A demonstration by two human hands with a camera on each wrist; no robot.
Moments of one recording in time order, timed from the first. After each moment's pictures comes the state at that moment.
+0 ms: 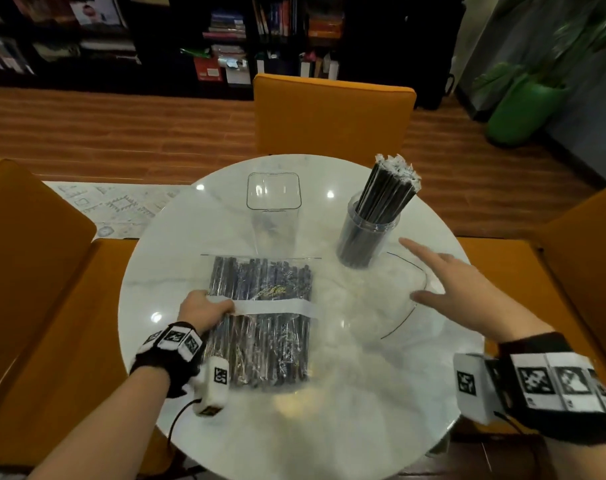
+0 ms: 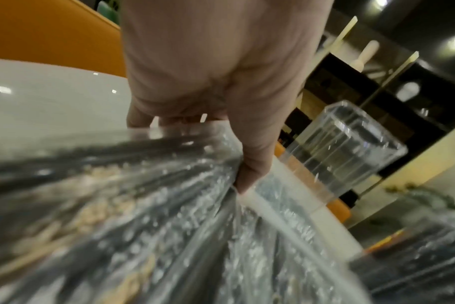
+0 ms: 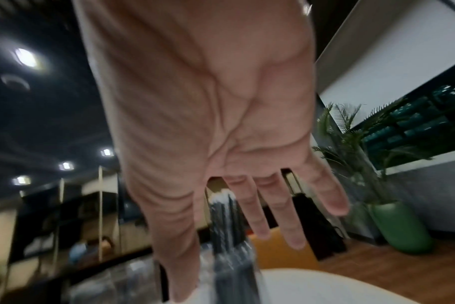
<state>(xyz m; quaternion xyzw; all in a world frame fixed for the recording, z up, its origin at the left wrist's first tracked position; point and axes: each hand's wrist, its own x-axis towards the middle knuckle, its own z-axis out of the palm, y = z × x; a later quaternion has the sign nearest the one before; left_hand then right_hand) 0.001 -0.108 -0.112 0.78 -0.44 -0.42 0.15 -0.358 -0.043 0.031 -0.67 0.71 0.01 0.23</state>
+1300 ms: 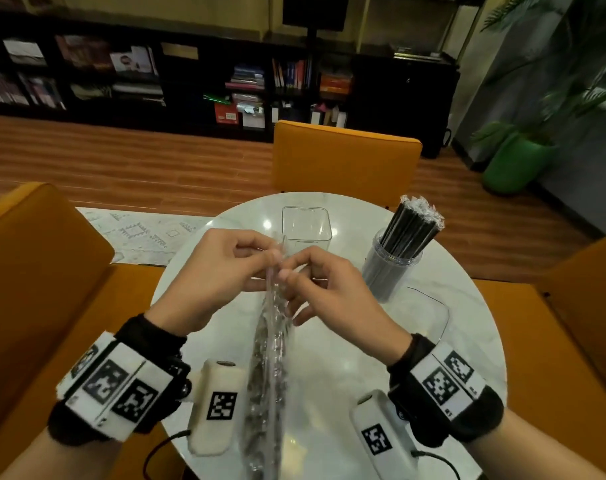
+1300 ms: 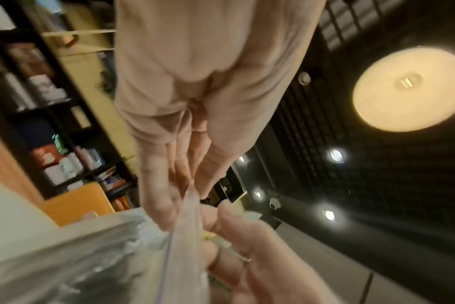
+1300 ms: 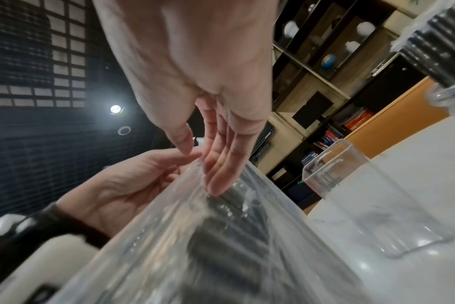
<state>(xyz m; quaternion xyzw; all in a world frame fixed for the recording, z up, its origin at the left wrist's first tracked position) 0.009 -0.074 0.078 0.52 -0.56 -0.52 0.40 -0.157 -0.050 0.060 -0.61 0.48 -0.38 0.49</state>
